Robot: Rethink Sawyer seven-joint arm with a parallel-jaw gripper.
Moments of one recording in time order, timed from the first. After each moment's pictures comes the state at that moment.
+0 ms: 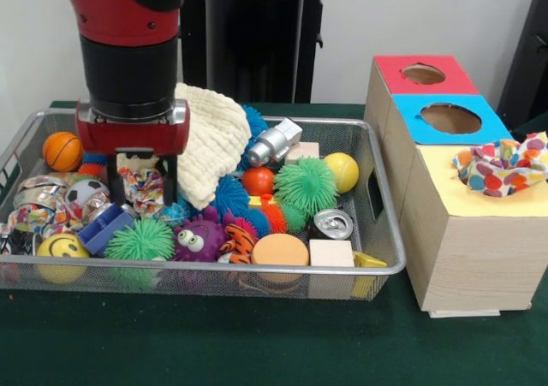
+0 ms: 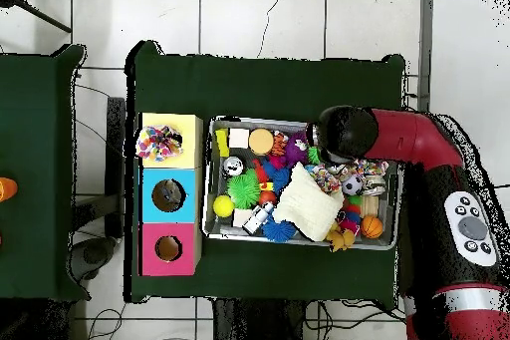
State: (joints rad) arm -0.60 -0.54 0.34 1.31 -0.46 0.83 1.53
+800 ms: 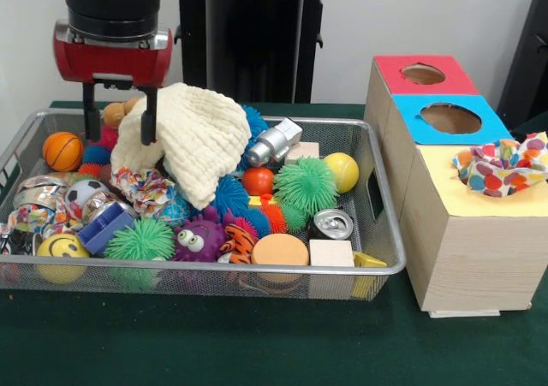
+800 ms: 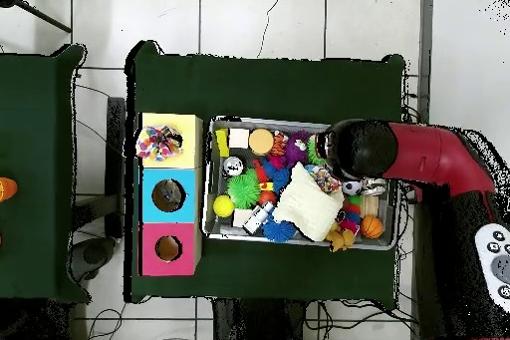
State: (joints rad) arm -0.64 -0.71 0.34 1.44 -0.46 0.83 1.53
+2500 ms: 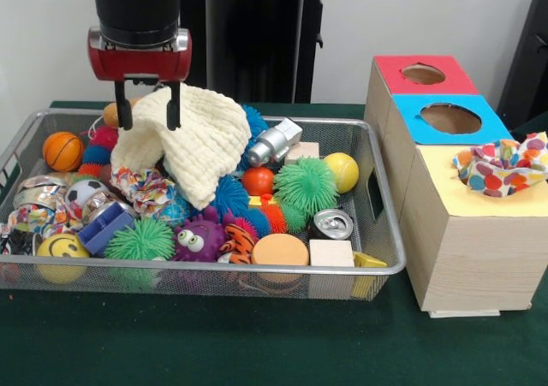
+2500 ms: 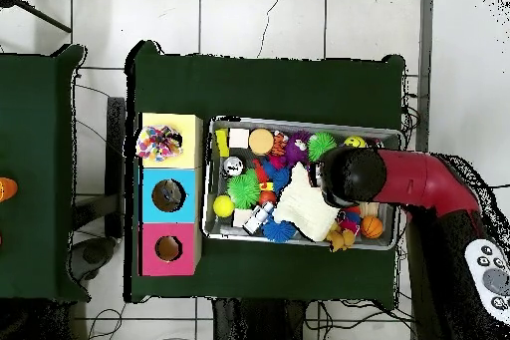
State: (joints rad) arm -0.67 -0.72 0.34 1.58 -0.46 0.83 1.53
